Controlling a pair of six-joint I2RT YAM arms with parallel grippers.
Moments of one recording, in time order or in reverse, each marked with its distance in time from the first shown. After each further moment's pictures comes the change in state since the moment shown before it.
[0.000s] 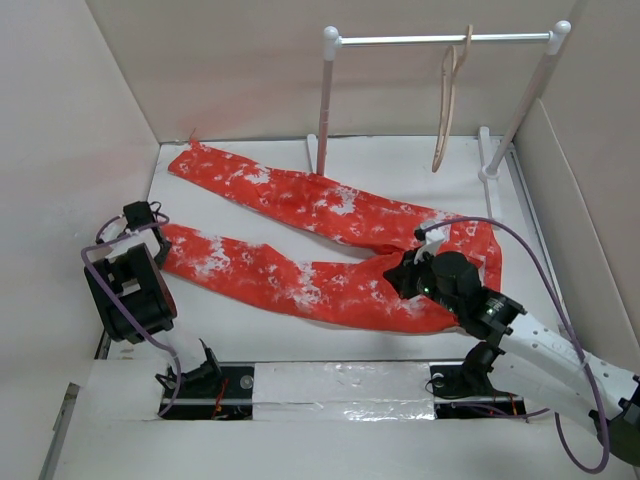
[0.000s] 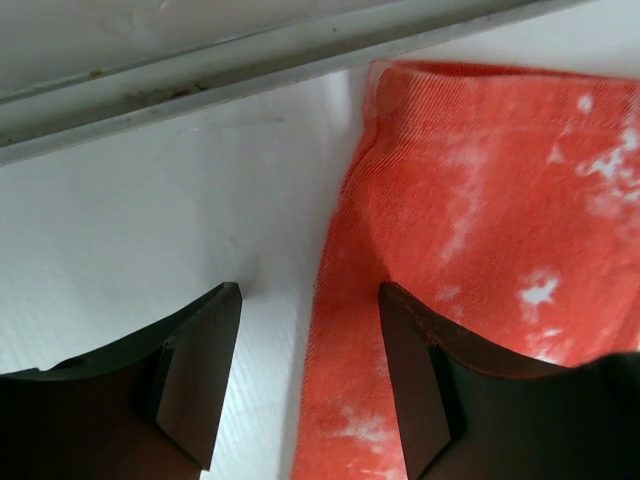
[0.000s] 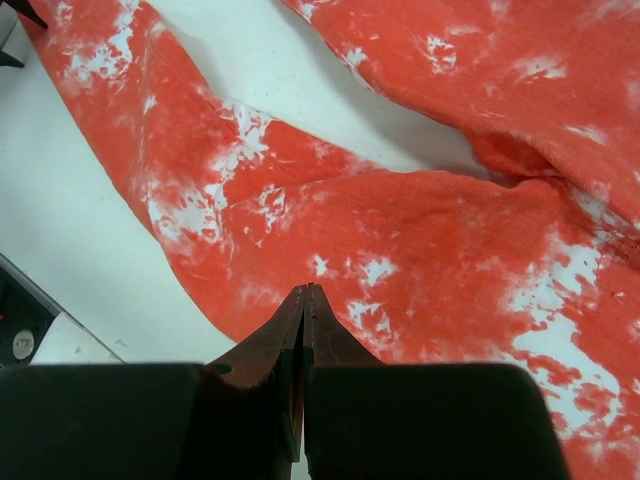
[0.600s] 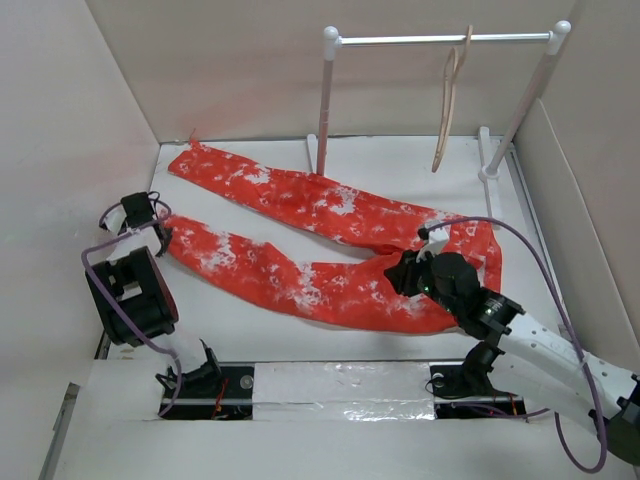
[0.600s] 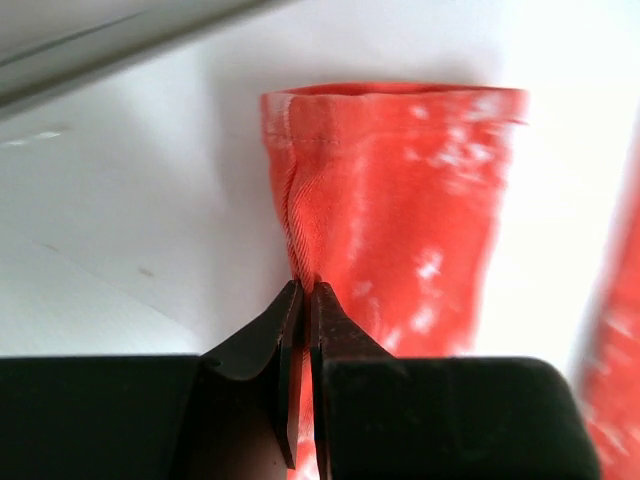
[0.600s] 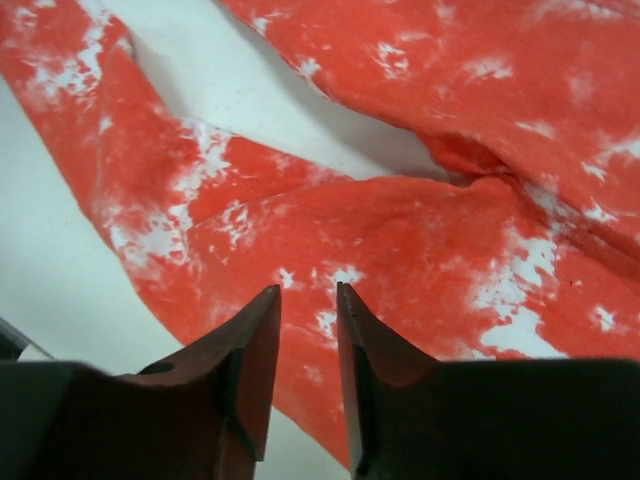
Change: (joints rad) left arm -0.022 -0.003 0.024 0.130 0.180 0.026; right arm 0.000 -0.006 -0.011 0.004 0.082 0.017
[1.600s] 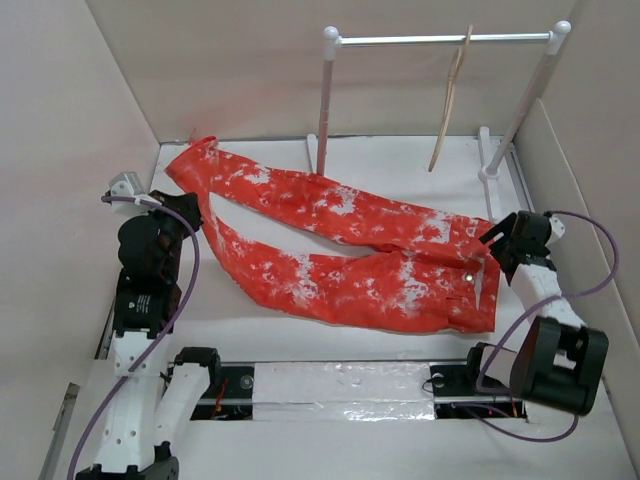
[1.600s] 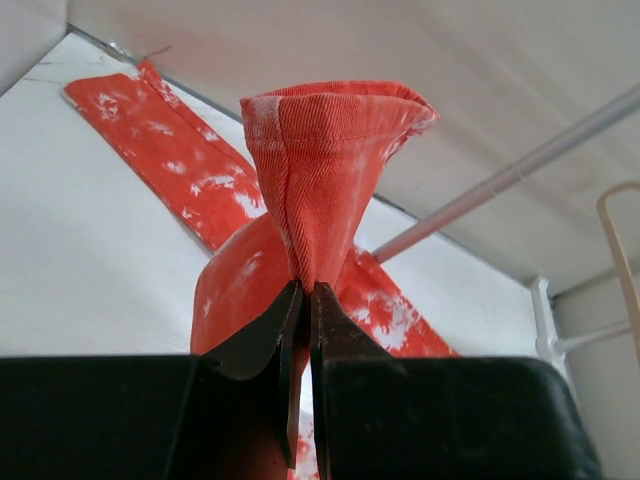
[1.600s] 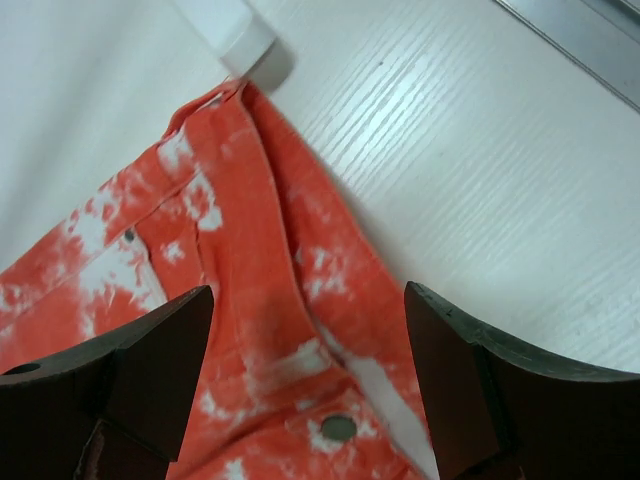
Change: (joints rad) left arm -0.439 -0.963 -0.010 -0.074 0.099 0.177; right arm -1.070 0.416 0.090 0.023 0.007 0.145
